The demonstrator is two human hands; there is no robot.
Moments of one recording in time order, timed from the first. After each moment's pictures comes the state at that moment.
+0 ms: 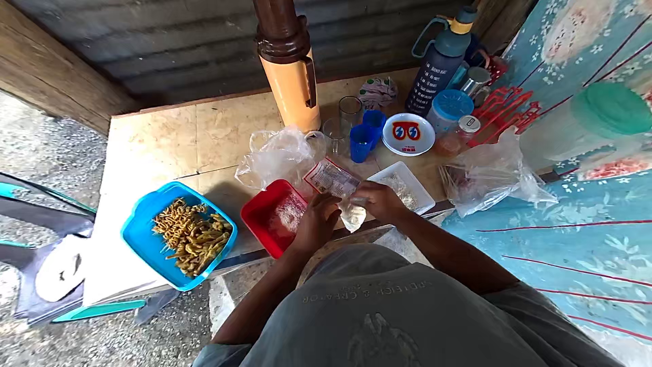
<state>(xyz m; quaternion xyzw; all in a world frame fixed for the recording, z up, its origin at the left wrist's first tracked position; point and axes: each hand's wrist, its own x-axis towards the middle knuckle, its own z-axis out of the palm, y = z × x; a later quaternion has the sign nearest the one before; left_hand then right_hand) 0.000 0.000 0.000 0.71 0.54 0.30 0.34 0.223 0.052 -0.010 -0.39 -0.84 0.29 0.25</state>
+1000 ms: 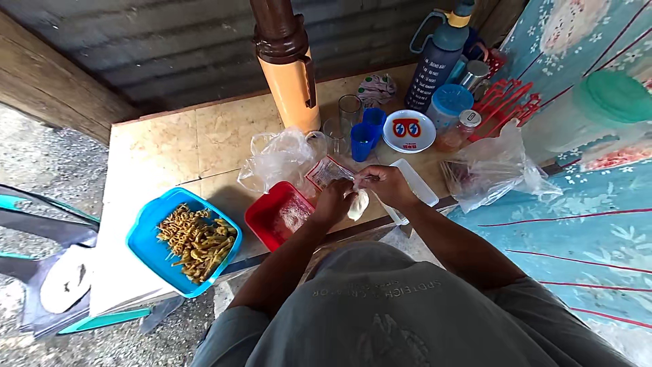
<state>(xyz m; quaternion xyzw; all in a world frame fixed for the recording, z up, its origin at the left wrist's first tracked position) 0.025 0.055 -0.010 0.78 0.46 0.28 0.31 0.209 0.060 0.031 -0.46 -0.68 0.42 0.39</state>
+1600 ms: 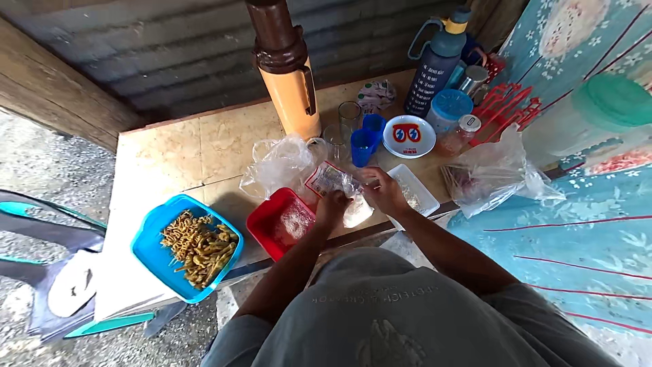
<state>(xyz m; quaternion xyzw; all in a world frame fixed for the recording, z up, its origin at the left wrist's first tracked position) 0.025 0.064 -0.035 0.63 0.62 0.20 0.43 0.215 0.073 -0.014 -0.55 -0.70 0.34 0.31</state>
